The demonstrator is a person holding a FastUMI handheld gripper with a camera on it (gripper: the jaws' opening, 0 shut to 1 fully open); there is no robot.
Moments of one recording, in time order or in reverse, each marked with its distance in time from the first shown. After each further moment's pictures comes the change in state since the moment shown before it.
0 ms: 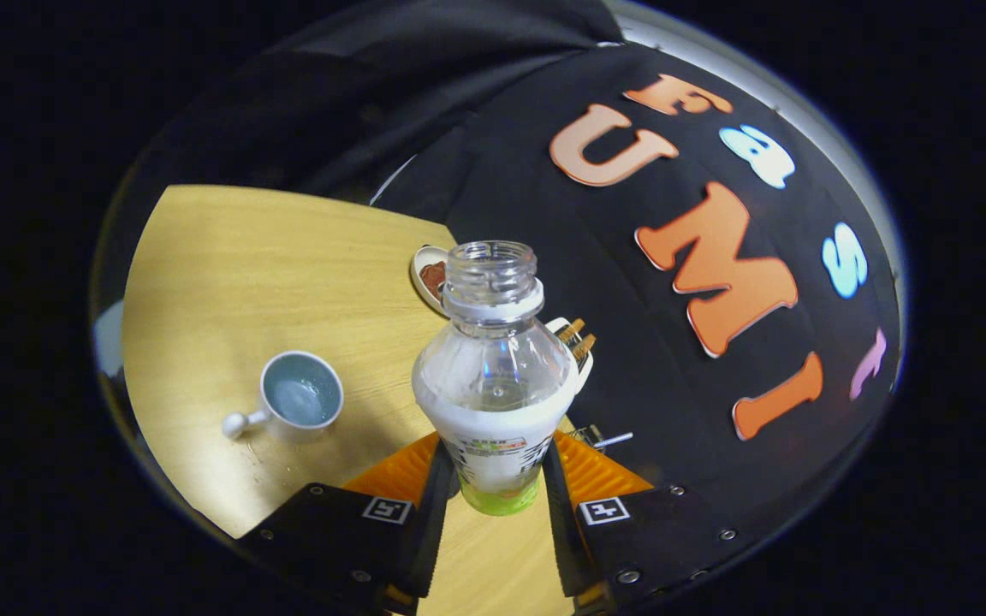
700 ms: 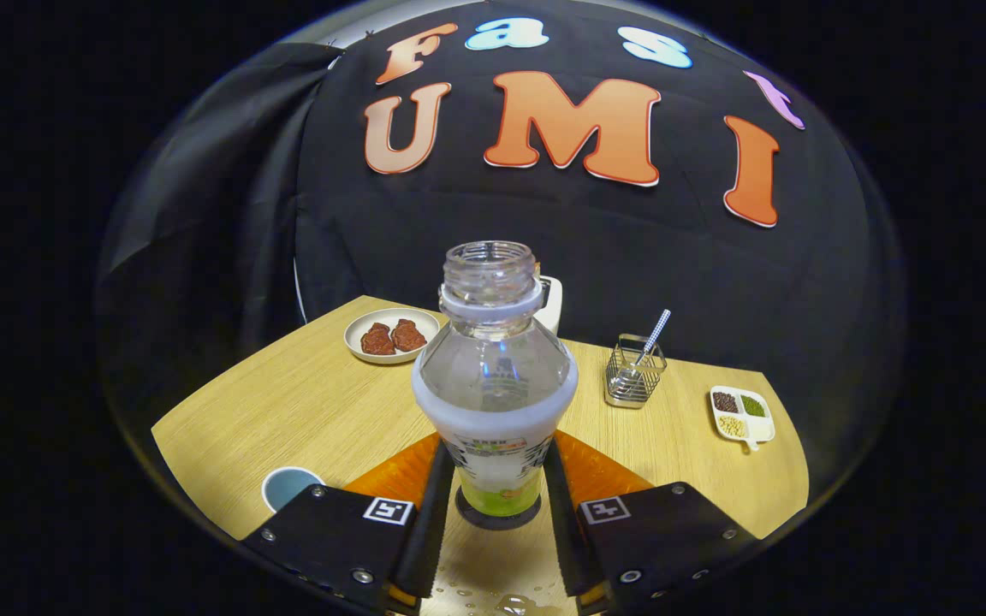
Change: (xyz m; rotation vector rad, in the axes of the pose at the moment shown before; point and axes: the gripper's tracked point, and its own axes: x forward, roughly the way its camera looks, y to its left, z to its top) arm 0.070 -0.016 -0.061 0.693 0.027 -0.010
